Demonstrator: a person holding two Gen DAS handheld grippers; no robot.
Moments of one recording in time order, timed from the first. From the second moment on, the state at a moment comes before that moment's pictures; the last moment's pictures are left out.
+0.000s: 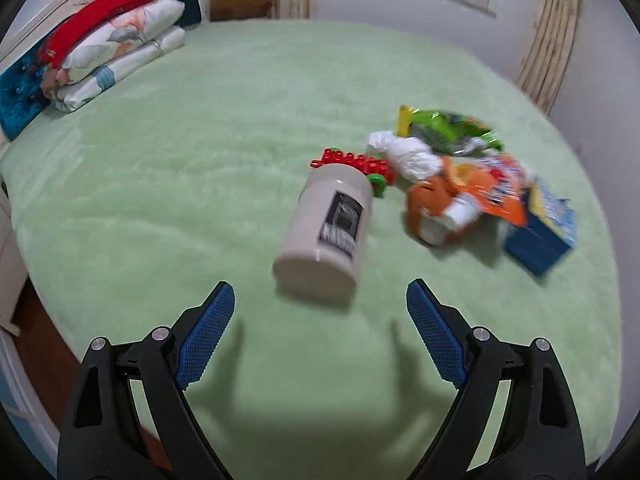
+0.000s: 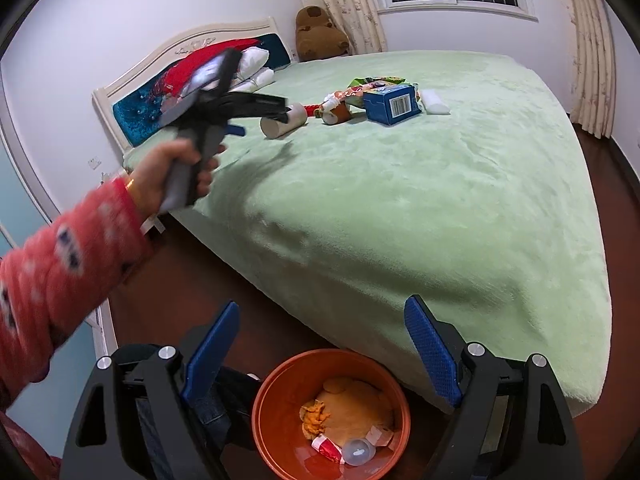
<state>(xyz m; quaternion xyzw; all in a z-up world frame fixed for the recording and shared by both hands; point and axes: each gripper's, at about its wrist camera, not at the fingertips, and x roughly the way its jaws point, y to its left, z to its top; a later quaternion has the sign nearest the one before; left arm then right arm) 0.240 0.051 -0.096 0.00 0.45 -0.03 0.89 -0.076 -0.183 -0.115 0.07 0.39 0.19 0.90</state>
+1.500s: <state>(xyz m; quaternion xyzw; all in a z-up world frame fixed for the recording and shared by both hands) 0.010 0.054 -0.080 -0.03 0.36 -0.11 0.92 0.111 -0.178 -0.090 0.13 0.39 0.06 0.91</state>
